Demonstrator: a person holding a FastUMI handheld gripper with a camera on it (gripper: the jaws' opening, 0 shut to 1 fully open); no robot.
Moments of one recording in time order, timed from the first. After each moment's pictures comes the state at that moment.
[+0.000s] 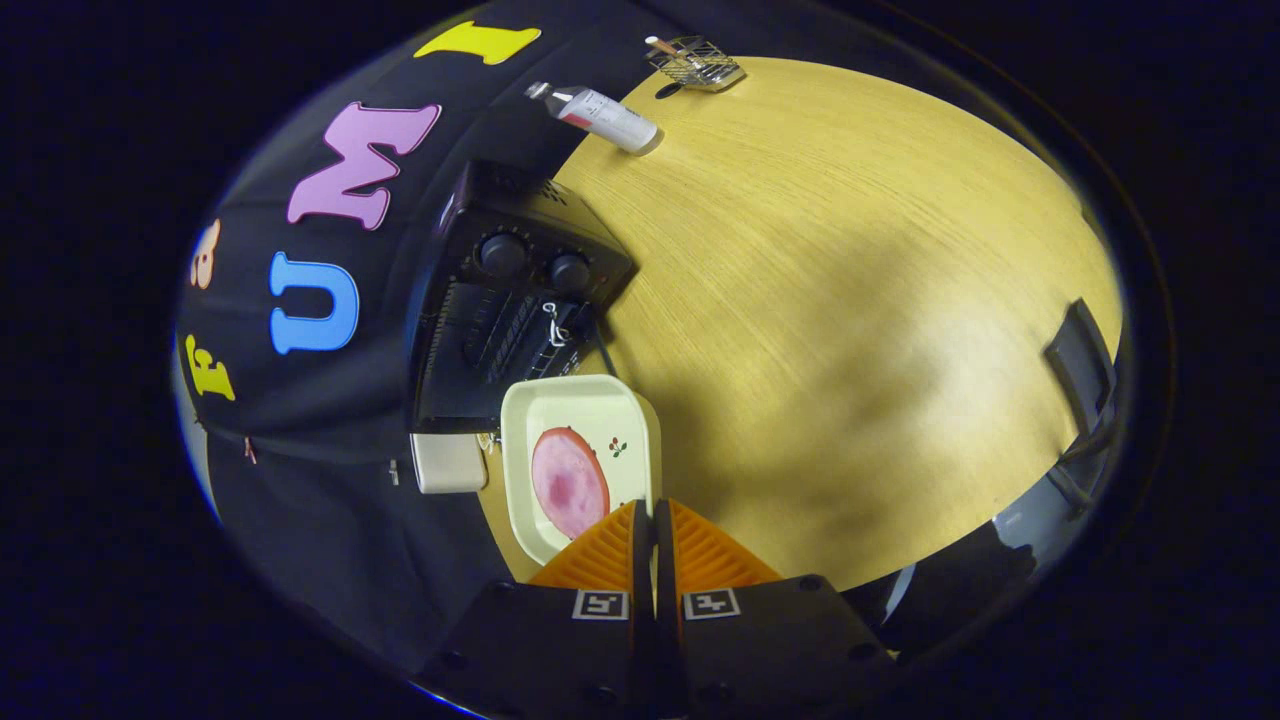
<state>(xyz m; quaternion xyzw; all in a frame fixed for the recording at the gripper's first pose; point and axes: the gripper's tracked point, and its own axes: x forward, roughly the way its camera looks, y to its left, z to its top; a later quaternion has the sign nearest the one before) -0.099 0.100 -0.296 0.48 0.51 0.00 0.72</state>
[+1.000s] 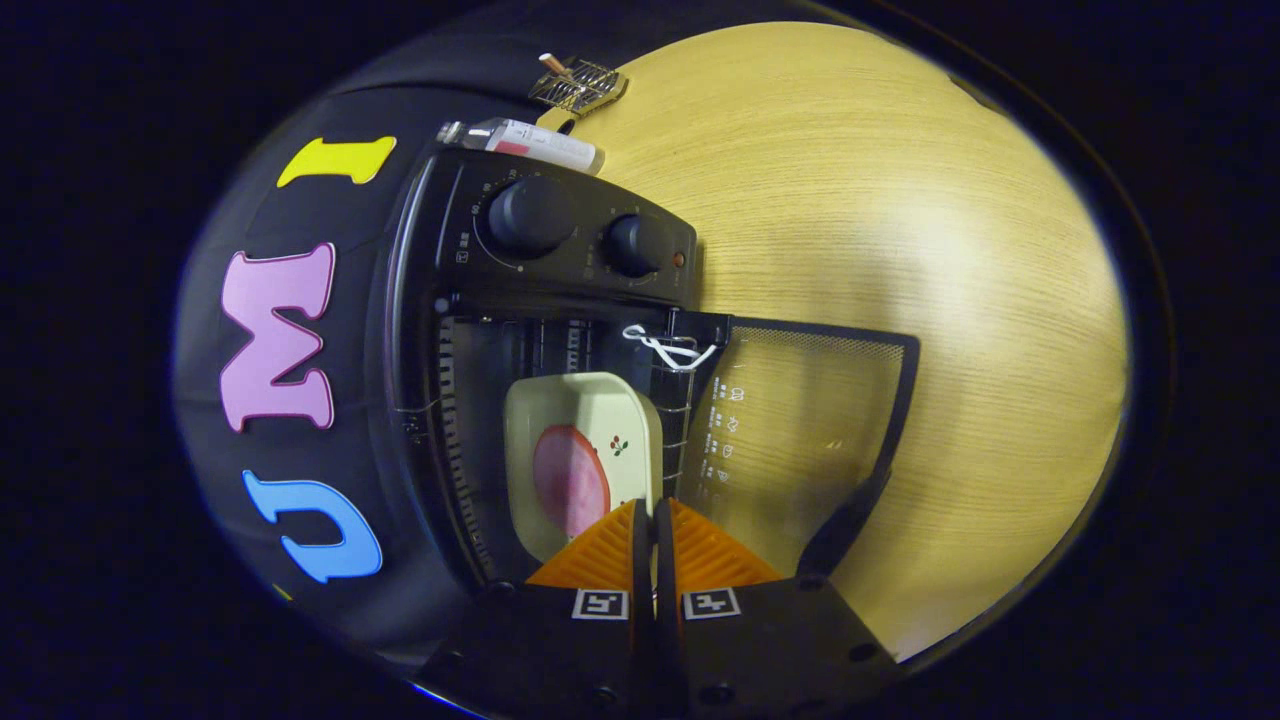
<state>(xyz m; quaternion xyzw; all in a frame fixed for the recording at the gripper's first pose) 0.078 0.217 -0.317 0.64 0.36 -0.25 0.63</state>
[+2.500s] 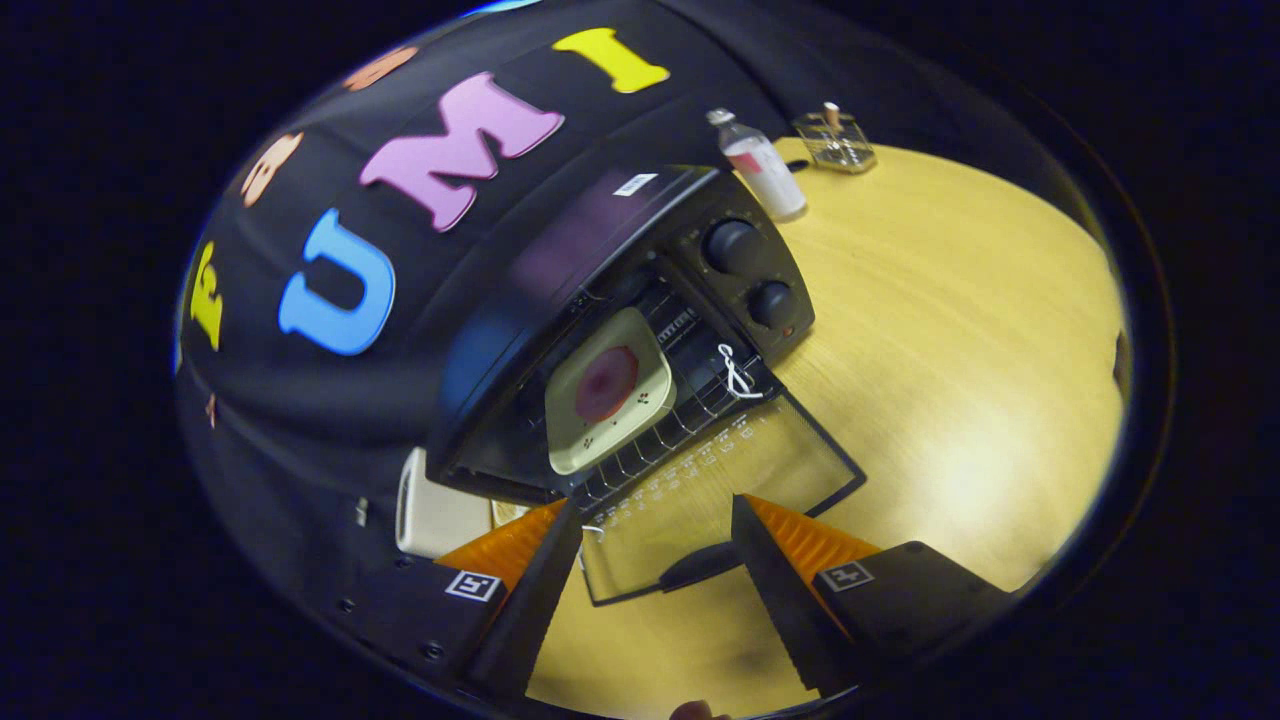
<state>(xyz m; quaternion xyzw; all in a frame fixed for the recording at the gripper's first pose) 0.000 0.195 -0.271 0.31 0.37 0.00 0.88</state>
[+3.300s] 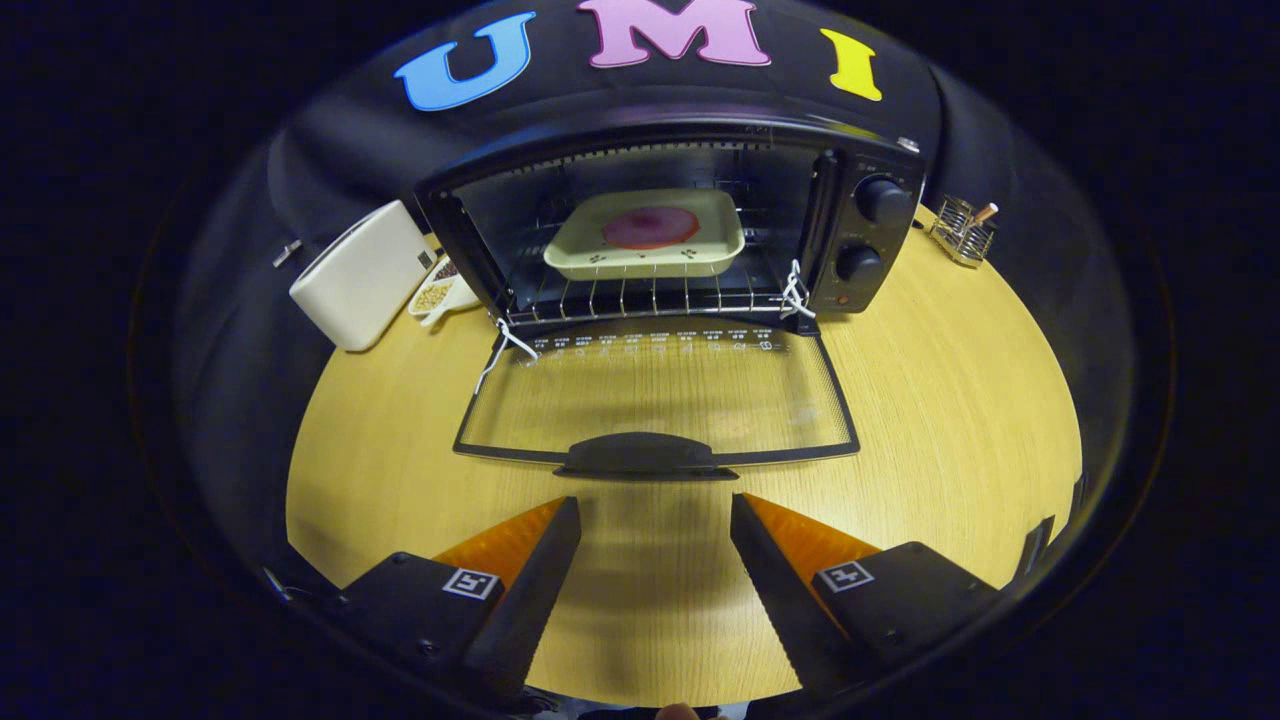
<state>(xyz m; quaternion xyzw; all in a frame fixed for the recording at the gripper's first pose) -0.058 0.232 -0.363 0.04 0.47 0.07 0.88</state>
